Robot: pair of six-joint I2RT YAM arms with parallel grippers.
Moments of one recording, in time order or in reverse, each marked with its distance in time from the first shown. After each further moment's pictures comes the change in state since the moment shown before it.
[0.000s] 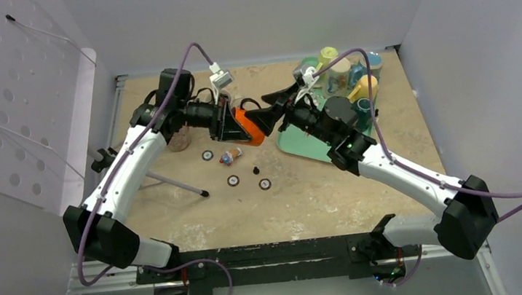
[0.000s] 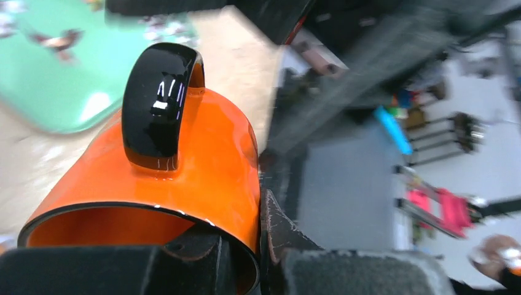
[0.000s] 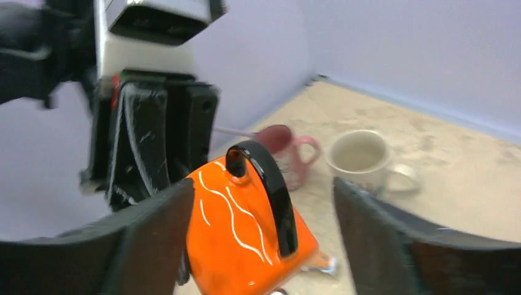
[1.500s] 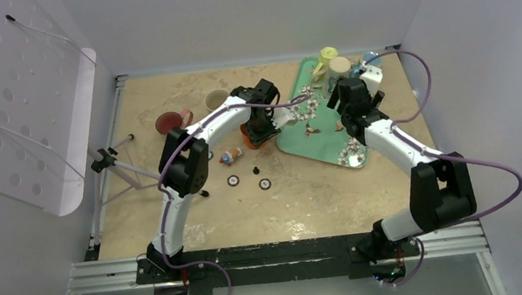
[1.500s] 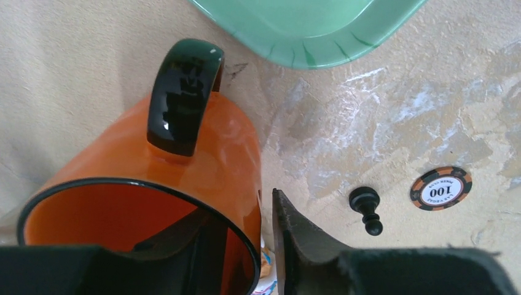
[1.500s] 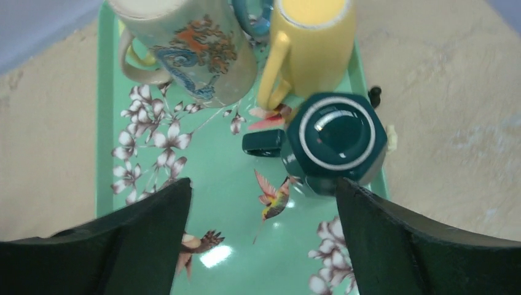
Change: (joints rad) left arm -0.291 0.817 0.518 -0.345 -1.091 0.656; right arm -0.439 0.185 0.010 -0.605 0.864 0.212
